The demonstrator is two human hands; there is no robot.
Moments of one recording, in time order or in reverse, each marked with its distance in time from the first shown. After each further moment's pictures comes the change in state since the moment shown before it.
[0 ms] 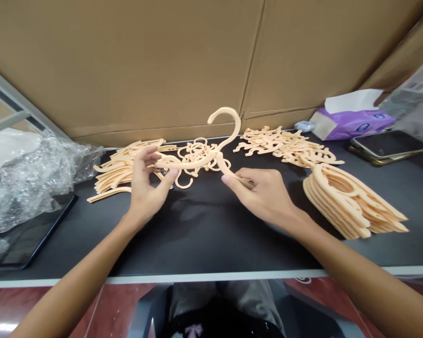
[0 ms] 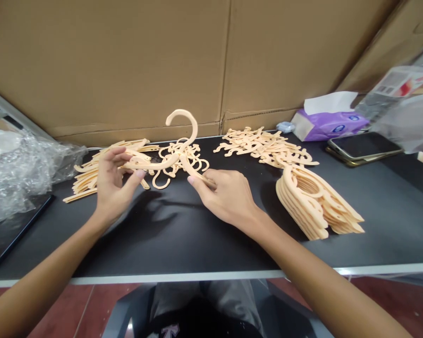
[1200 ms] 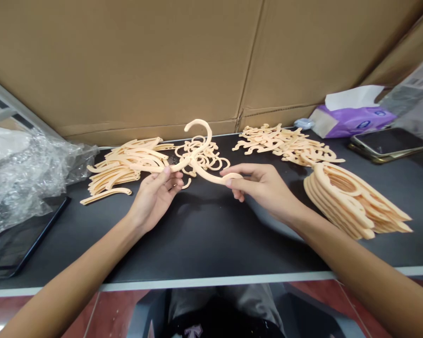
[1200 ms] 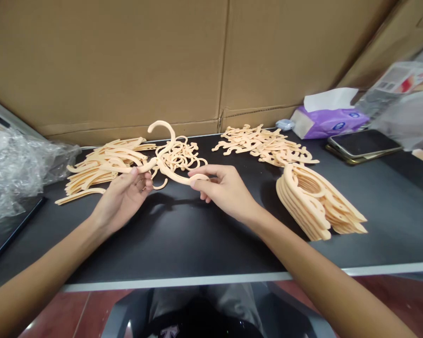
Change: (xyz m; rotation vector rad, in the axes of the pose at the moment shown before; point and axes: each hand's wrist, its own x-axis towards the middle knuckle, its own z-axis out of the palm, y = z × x) left_hand -0.005 0.020 0.009 -1.022 -0.102 -0.856; right_hand 0.009 0.002 0.000 0.911 -0.212 0.352
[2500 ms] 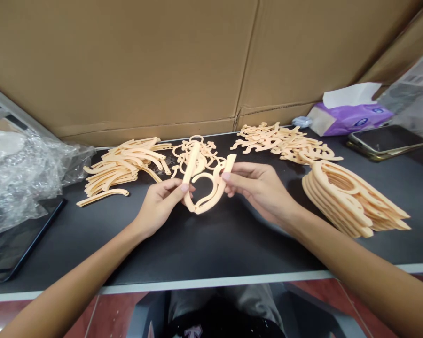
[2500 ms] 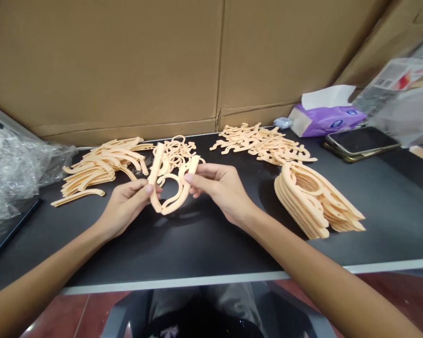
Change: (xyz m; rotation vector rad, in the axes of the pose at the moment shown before) left_hand -0.010 -0.014 -0.003 0.569 -0.135 0.077; right_hand 0.001 0.005 0.006 0.260 -0.008 -0.022
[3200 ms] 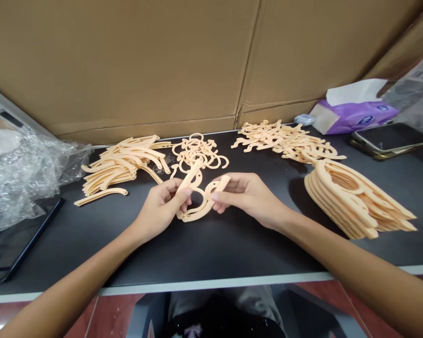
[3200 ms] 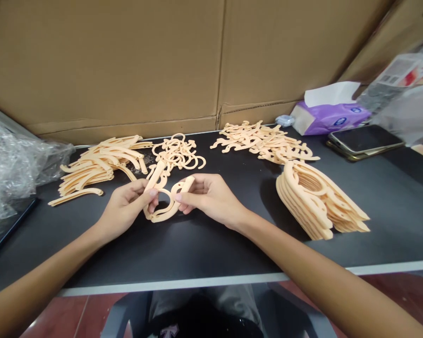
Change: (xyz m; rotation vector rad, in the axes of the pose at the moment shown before) left_hand -0.004 0.017 0.010 0.155 -0.053 0.005; right_hand -0.003 0.008 0.008 -0.104 -0.188 0.164
